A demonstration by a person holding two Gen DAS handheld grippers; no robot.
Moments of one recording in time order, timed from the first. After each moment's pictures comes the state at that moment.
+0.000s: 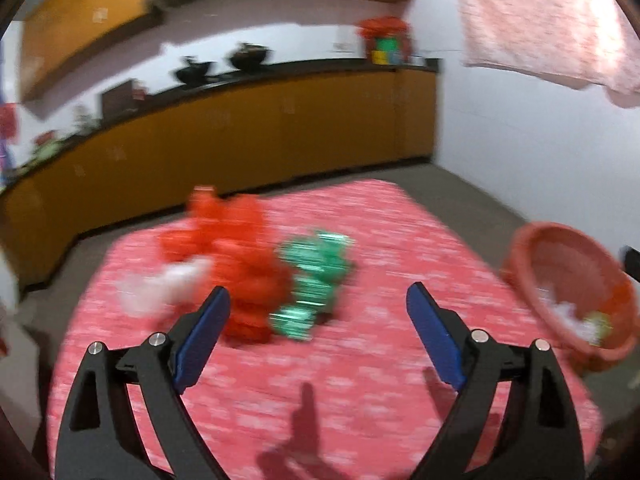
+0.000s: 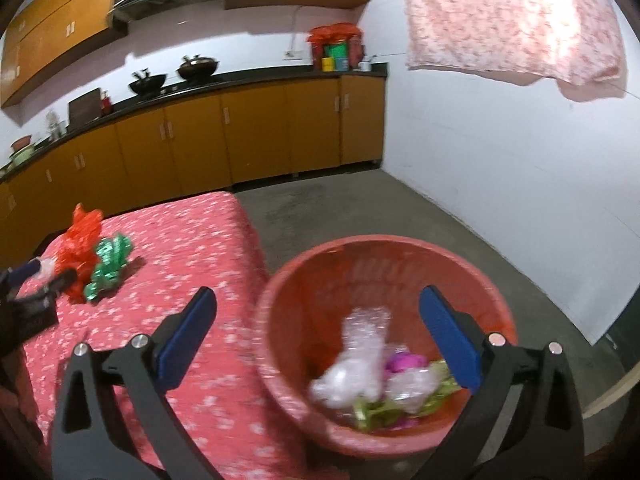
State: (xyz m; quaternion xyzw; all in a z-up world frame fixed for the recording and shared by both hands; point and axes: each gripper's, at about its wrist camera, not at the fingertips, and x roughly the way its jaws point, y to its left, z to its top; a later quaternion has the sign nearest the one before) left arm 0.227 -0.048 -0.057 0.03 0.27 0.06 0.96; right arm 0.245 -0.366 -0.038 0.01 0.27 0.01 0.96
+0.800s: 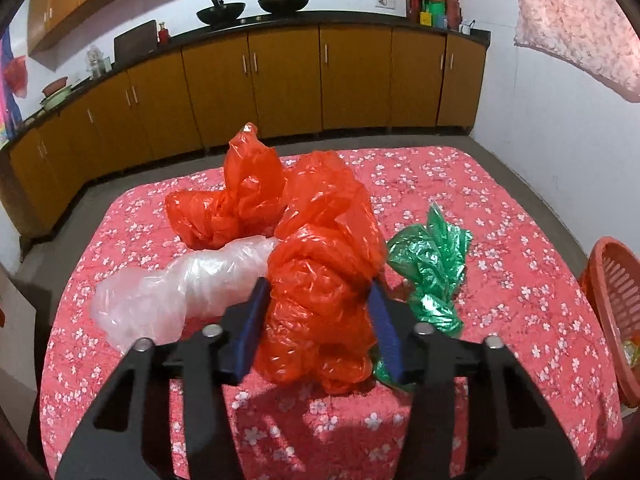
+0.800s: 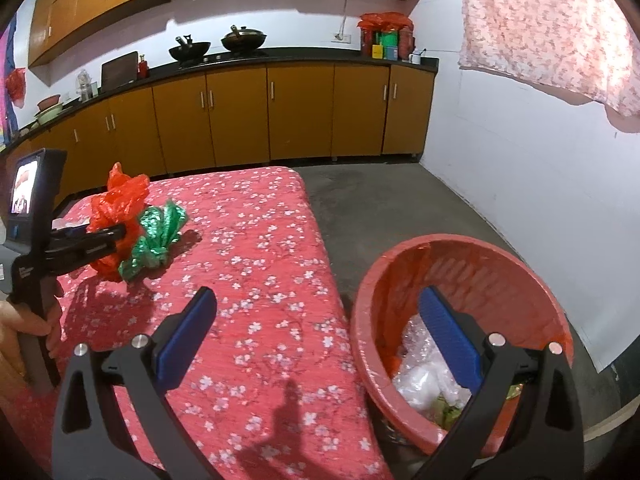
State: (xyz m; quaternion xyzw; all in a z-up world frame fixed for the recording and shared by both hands) left arm 0.300 0.019 -0.097 -0.02 0.36 0.08 0.93; right arm 0.260 -0.286 -0.048 -0.04 0.30 0.07 0.95
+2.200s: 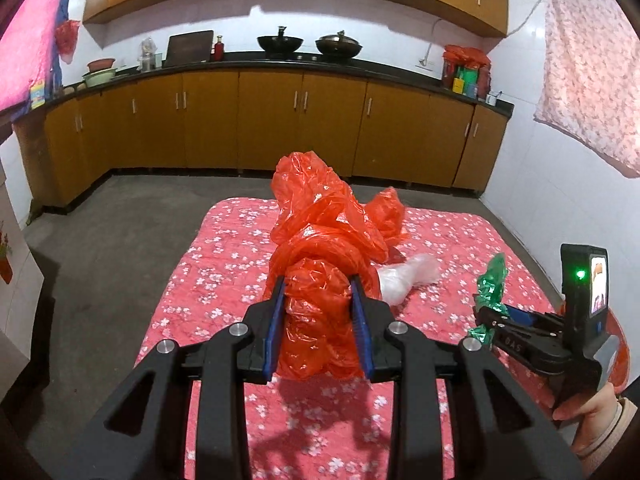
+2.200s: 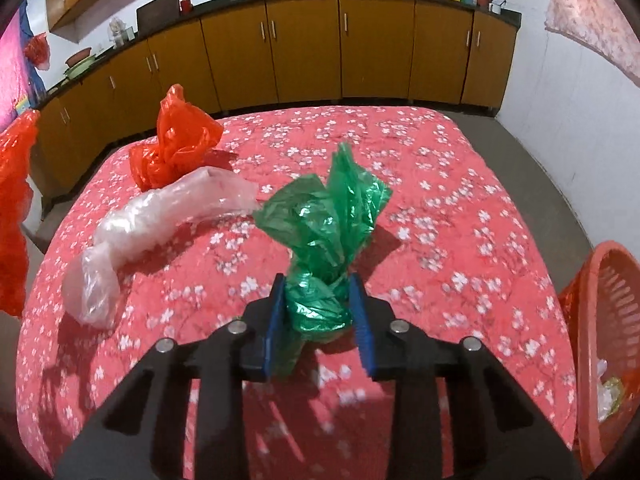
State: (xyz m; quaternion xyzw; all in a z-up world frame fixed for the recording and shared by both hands) left arm 0.182 0.119 -0.040 -0.10 0.28 0.11 0.95; right arm 0.345 -0.127 -0.106 -0.05 0.42 0.16 0.89
